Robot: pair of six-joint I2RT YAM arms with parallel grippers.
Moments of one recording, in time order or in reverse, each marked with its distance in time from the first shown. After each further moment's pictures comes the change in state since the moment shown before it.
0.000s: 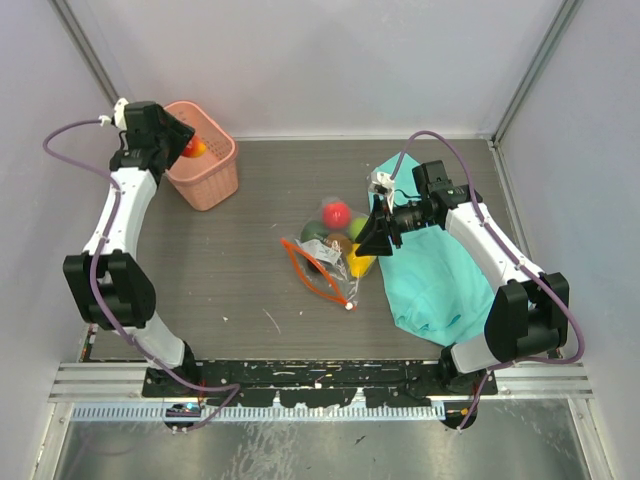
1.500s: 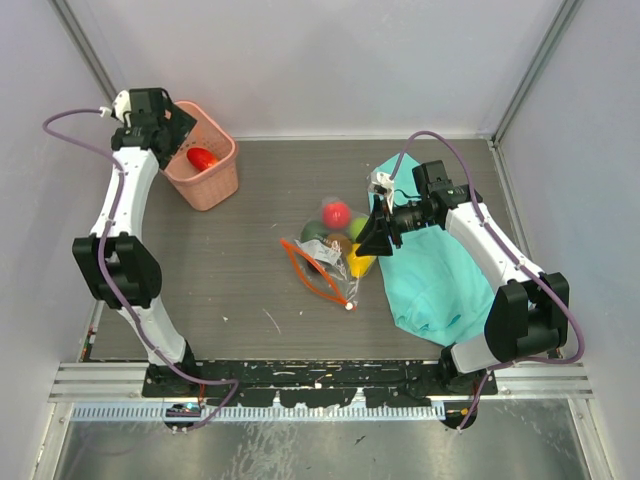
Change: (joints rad) left arm -0.014 0.204 0.323 -0.292 -0.125 -0.030; right arm 0.000 0.000 0.000 0.000 0.014 0.000
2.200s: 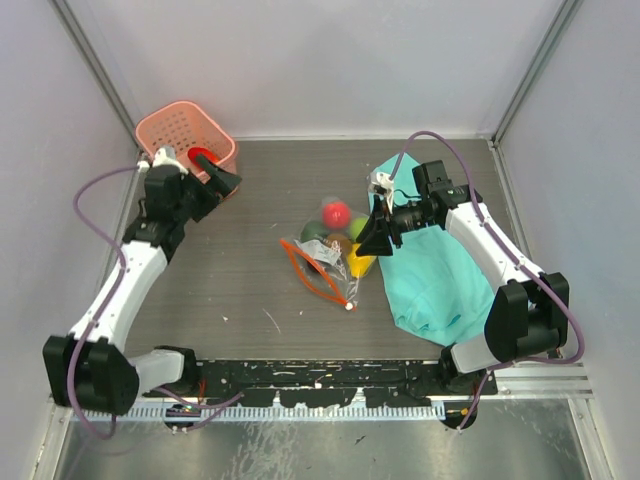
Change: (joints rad) left arm -0.169 -0.602 -0.808 0.414 0.278 0.057; right arm 0.000 0.000 0.000 0.001 0.009 0.000
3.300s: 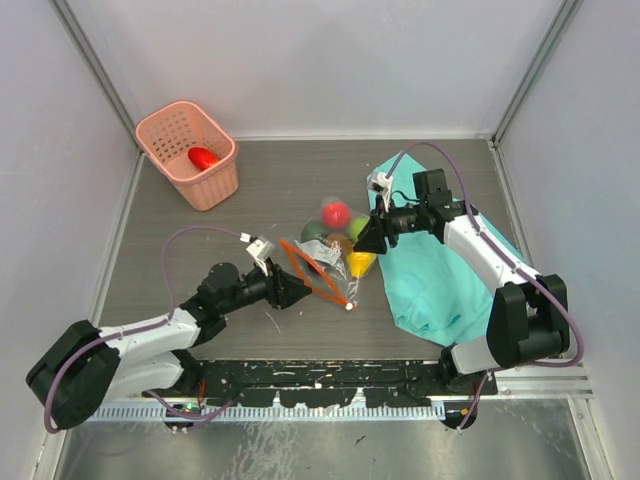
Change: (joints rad) left arm -0.567 -0.188 -0.827 0.925 0.328 0.246; right arm 0.000 -0.031 -0.139 0.320 0.126 0.294
